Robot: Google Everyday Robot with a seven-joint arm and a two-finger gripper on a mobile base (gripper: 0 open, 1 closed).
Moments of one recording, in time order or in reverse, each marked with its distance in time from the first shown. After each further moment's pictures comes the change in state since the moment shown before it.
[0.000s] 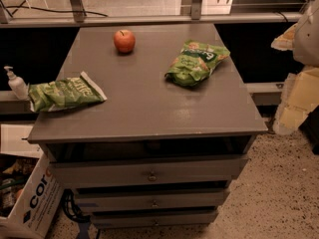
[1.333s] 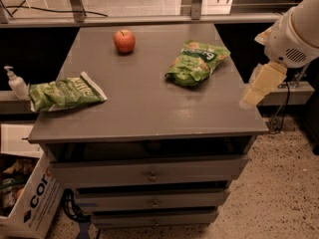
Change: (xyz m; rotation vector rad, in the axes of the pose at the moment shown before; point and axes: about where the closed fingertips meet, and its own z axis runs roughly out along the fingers) arm -0.011 -0.083 0.066 0.114 -0.159 0.102
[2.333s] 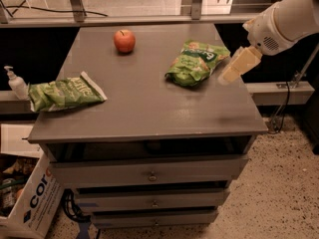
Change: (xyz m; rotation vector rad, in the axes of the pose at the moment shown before) arm -0.036 -0.066 0.045 0.069 -0.195 0.086
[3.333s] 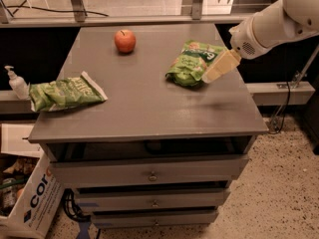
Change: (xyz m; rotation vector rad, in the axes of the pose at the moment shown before) arm -0.011 -0.014 0.054 0.003 -0.062 0.062
